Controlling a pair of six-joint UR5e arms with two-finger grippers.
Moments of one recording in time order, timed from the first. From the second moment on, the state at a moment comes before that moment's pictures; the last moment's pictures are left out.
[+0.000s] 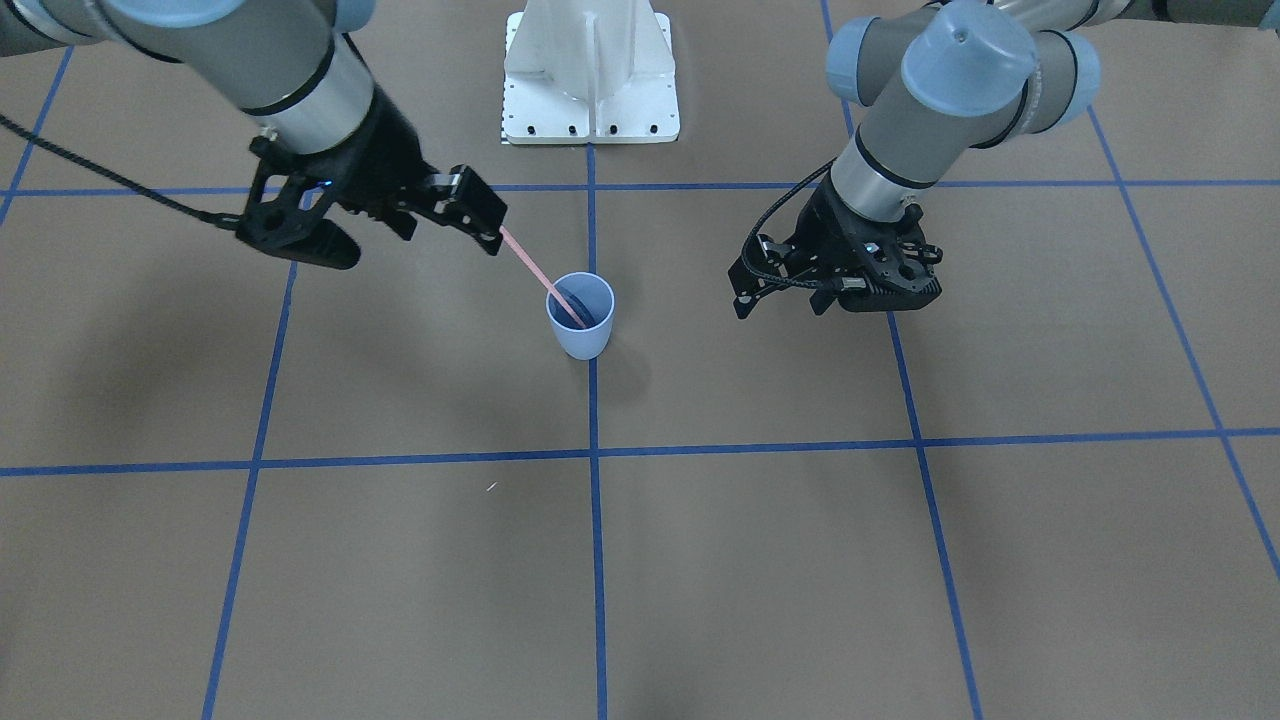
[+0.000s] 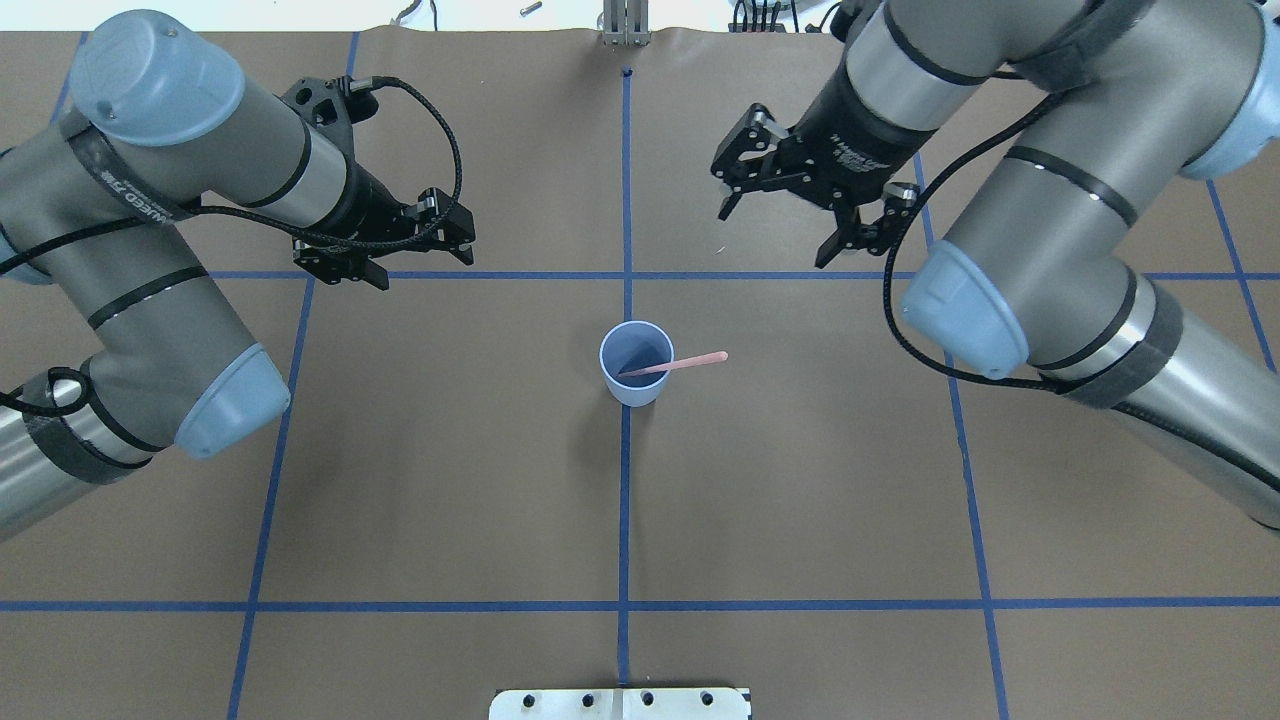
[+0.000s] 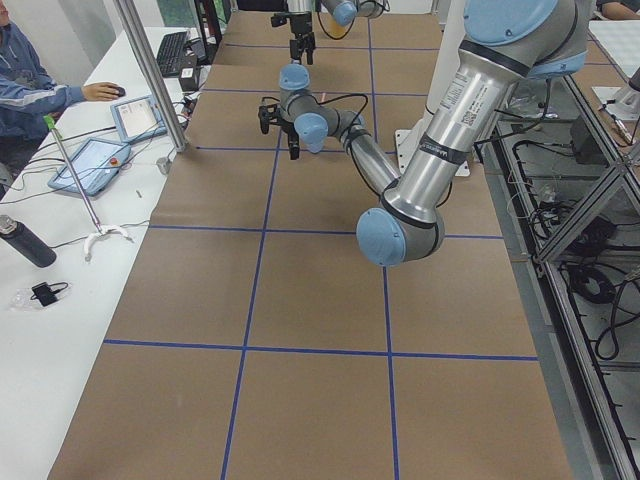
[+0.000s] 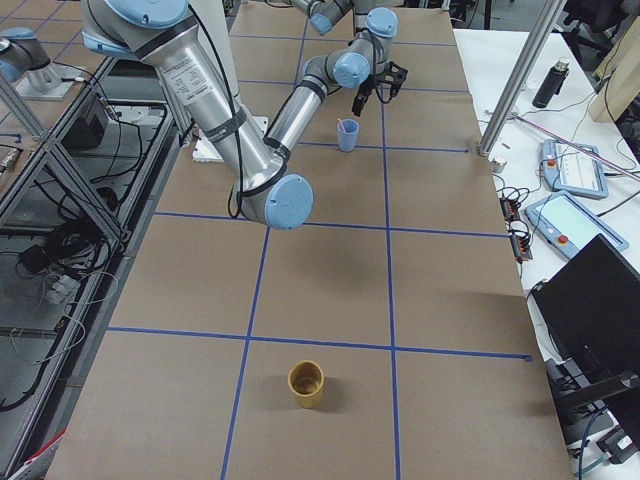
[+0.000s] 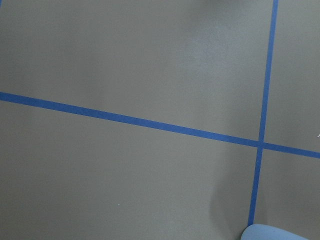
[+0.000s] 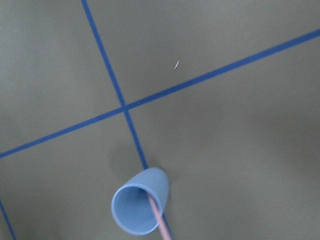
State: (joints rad) left arm -0.80 -2.09 -1.80 -1.78 -2.12 -1.30; right arm 0.91 -0.93 1.87 -1.71 2.35 1.31
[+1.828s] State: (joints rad) left arm -1.36 -1.70 -1.69 -1.76 -2.42 -0.20; right arm 1.35 -1.20 1.41 -1.41 2.26 0.34
